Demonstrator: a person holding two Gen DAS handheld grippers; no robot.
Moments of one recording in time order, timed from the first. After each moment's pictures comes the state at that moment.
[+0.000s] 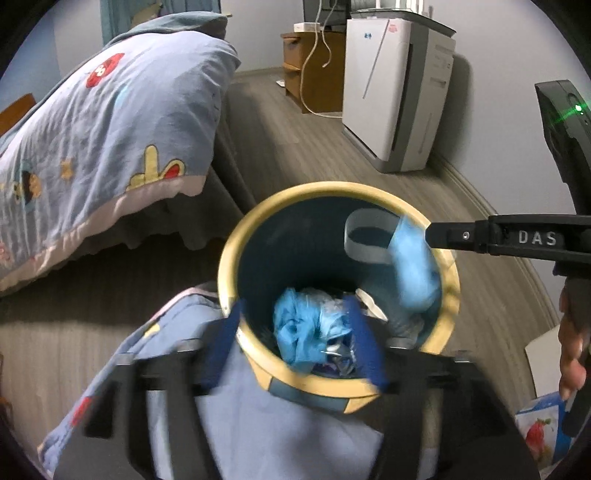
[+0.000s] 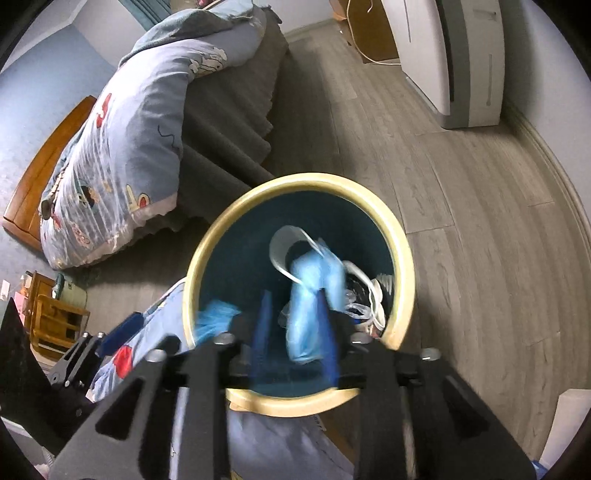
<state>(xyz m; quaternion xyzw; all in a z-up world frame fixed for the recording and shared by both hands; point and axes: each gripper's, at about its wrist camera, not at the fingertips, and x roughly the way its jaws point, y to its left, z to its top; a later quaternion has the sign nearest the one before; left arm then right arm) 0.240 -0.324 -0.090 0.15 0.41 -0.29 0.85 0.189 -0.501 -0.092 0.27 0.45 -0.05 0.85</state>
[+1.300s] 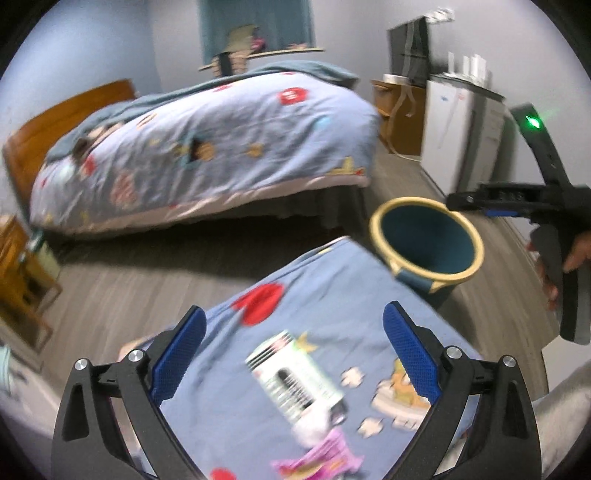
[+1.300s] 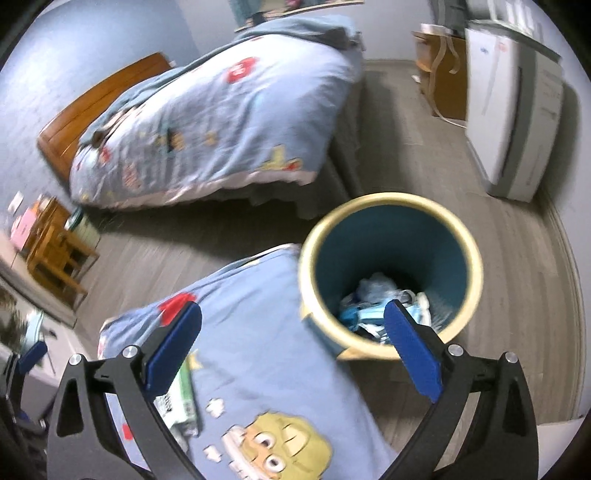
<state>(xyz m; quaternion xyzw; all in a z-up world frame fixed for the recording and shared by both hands) 0.095 -0.073 0.008 0.10 0.36 -0.14 0.92 0.145 -0.340 -0.009 0.14 0.42 0.03 0.90</state>
